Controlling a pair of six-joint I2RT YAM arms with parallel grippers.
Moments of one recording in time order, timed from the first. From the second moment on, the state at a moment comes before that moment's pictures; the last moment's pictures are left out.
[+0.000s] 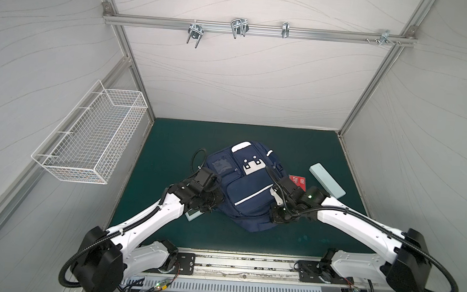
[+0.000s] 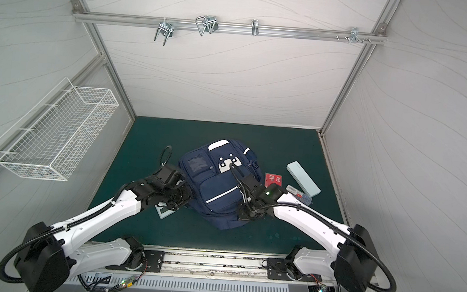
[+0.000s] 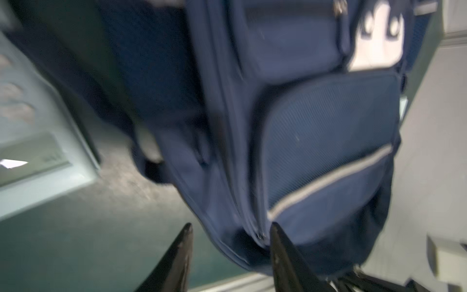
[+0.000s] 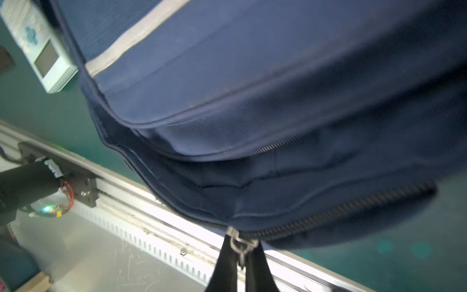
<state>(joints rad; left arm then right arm) -0.63 1.08 0.72 -0.64 0.17 -1.13 0.93 1.29 0.94 -0.89 -0.20 0.65</state>
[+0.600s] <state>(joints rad) -0.82 1.12 0.64 -0.52 0.19 -1.44 1.11 1.42 1.09 -0.83 -0.20 0.68</state>
